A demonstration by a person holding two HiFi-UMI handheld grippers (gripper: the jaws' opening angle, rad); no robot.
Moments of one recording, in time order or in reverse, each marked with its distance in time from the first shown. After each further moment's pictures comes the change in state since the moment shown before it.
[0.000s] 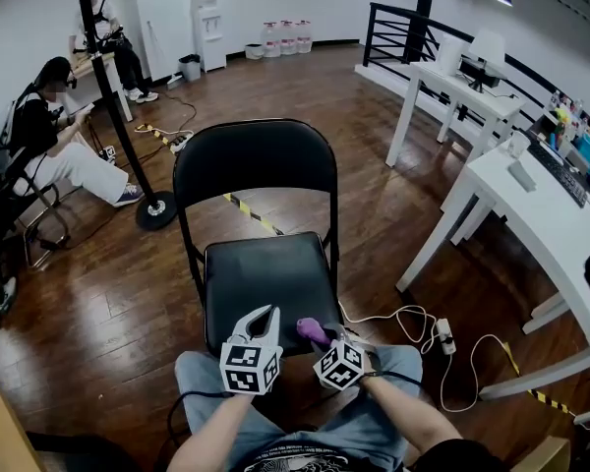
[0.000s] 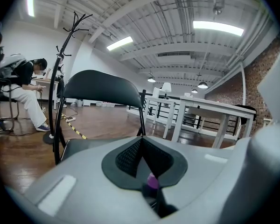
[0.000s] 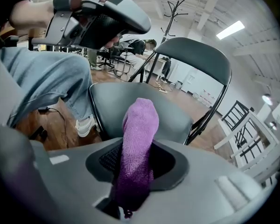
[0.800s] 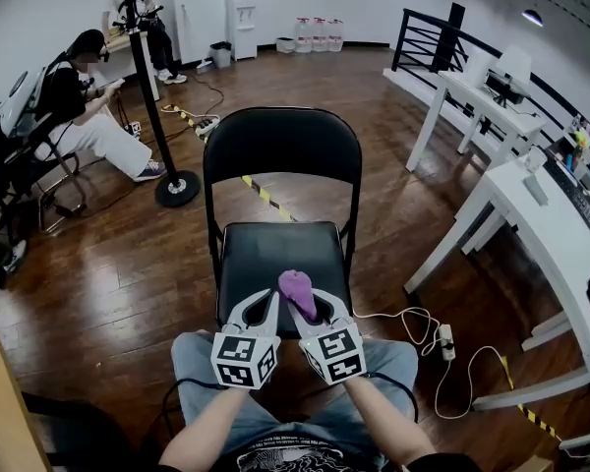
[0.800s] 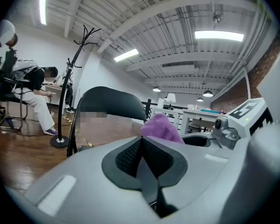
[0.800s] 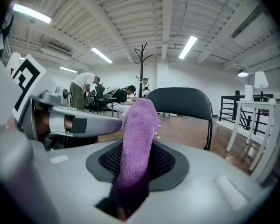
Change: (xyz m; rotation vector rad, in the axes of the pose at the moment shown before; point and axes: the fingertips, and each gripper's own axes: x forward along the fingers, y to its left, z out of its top) left arm -0.064 0.004 0.038 -0.036 -0.130 0.065; right arm -0.114 -0.008 0.181 0.346 -0.521 -0.044
